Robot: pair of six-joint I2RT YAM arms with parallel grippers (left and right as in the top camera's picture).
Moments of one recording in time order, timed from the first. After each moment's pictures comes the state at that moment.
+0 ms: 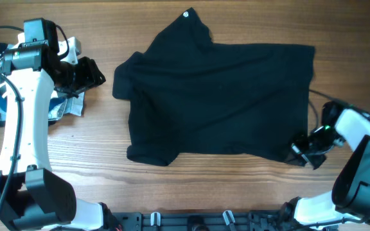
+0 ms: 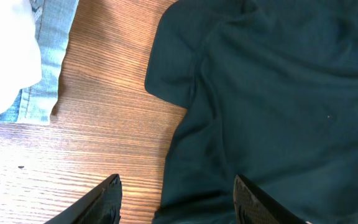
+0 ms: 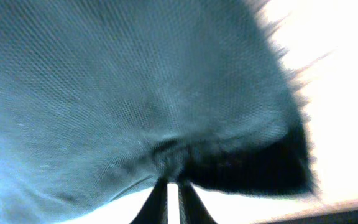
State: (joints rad) left arm 0.15 1.65 1.53 -1.17 0.27 -0.19; right arm -0.41 1.68 0.84 -1.07 -0.23 0.46
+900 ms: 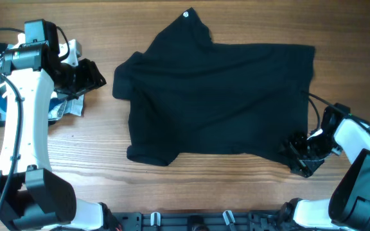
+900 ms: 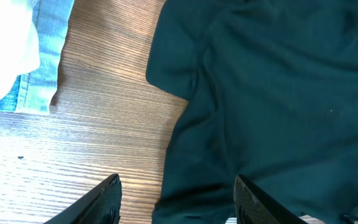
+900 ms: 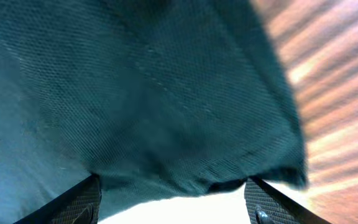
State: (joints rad) left arm 0.15 1.65 1.53 -1.20 0.27 -0.19; right arm -0.42 1.59 0.73 -0.94 -0.29 0.48
